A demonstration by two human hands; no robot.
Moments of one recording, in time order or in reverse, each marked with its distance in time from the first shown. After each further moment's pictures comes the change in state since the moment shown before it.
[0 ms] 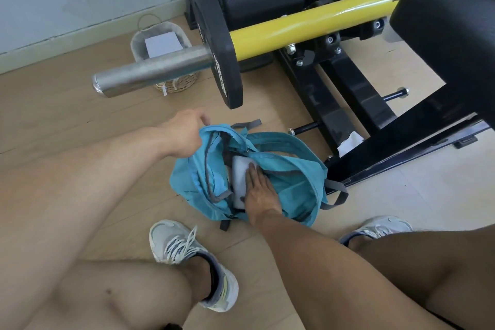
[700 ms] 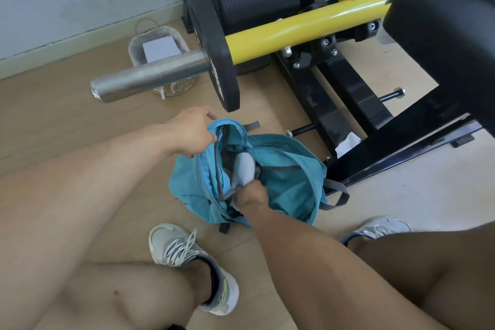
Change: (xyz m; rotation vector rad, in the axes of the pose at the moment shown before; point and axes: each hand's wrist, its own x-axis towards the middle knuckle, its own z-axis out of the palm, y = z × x) left_hand -0.011 0.024 -0.009 -0.155 -0.053 -0.019; right_hand 0.007 -0.027 -0.037 0.763 -0.149 0.521
